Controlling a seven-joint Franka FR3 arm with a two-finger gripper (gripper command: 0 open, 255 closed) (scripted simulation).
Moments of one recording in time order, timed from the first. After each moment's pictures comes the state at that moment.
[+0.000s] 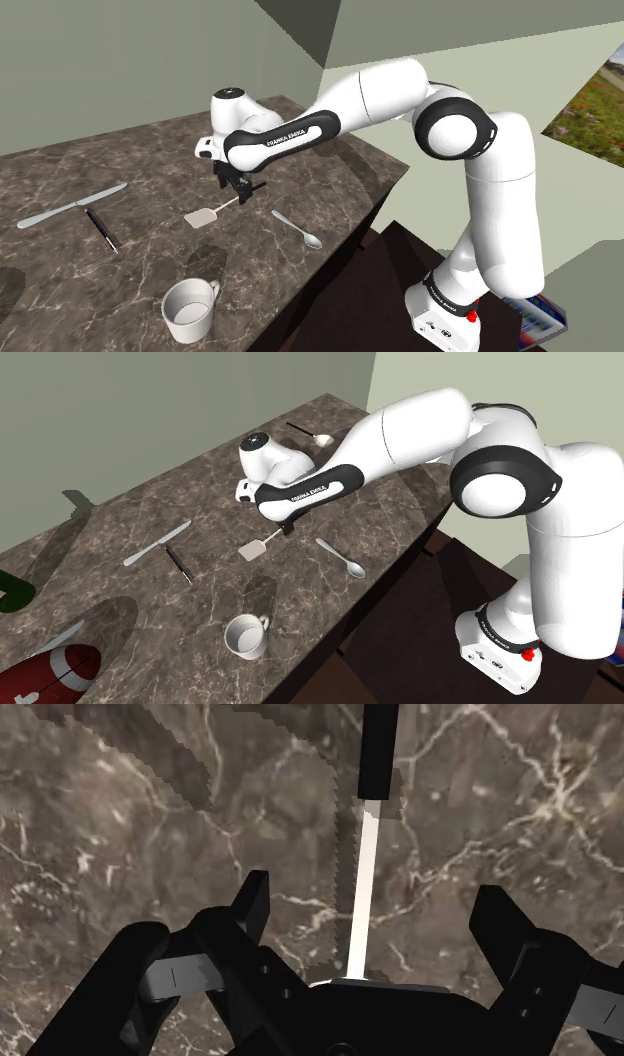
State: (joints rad) arm 0.33 0.62 0.12 -1.60 -0.16 2.19 -1.13
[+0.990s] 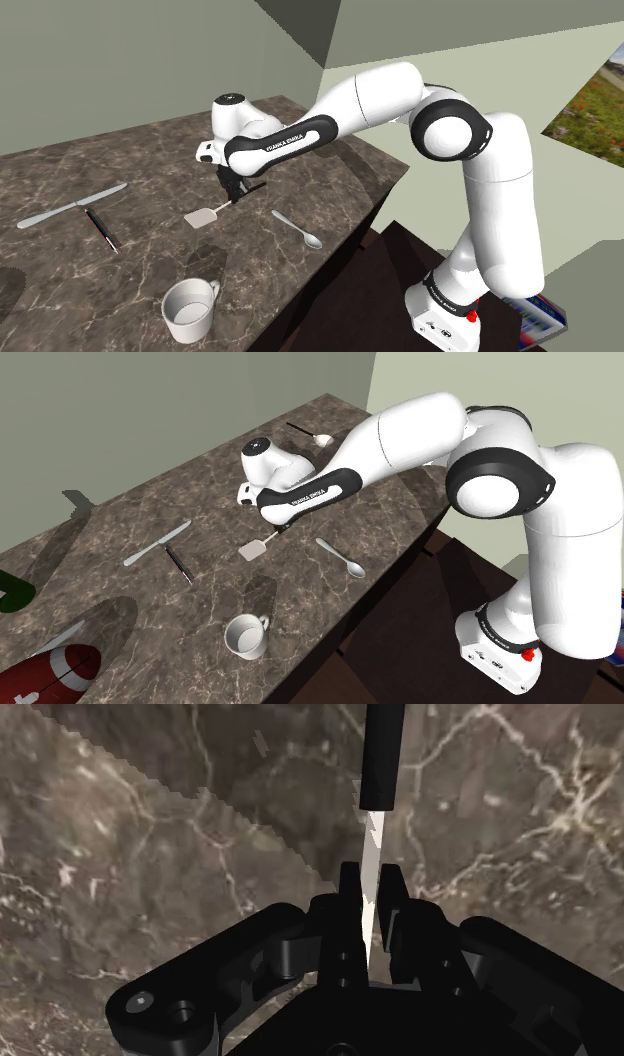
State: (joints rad) arm 0.33 0.64 0.12 -1.60 -0.17 2.21 -1.13
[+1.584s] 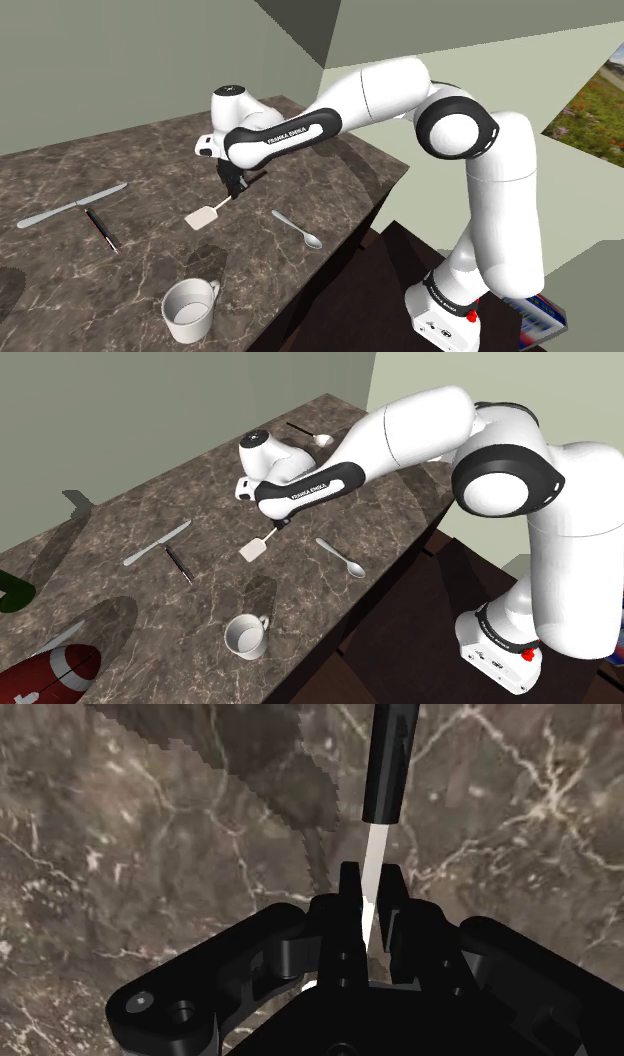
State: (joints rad) arm 0.33 0.61 0.12 -1.59 -0.16 2.18 -1.13
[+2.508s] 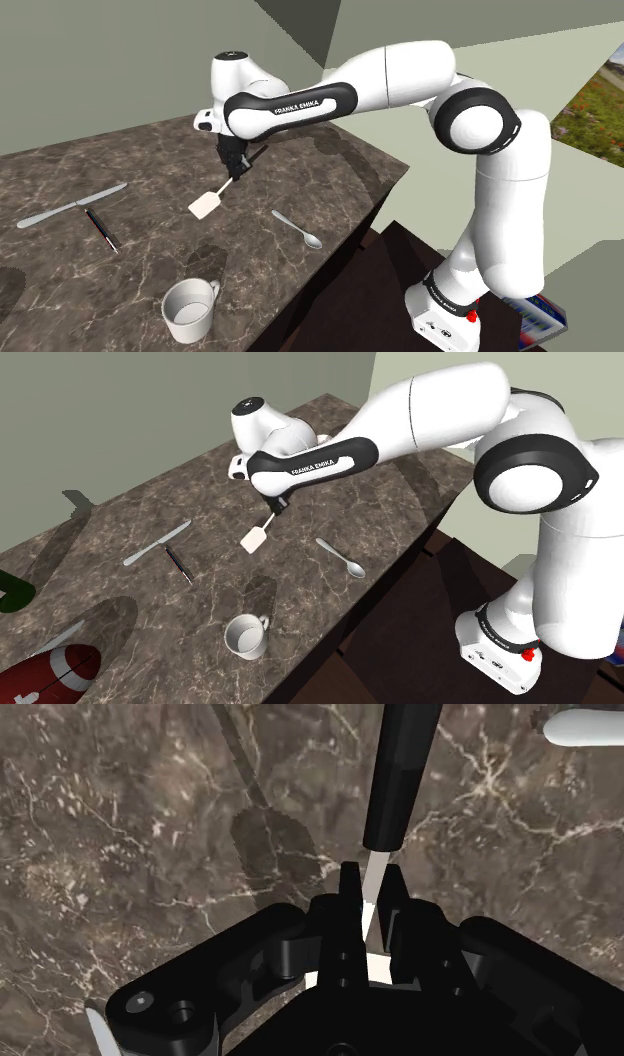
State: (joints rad) arm 0.32 0.52 0.13 -1.54 -0.14 2.03 -1.15
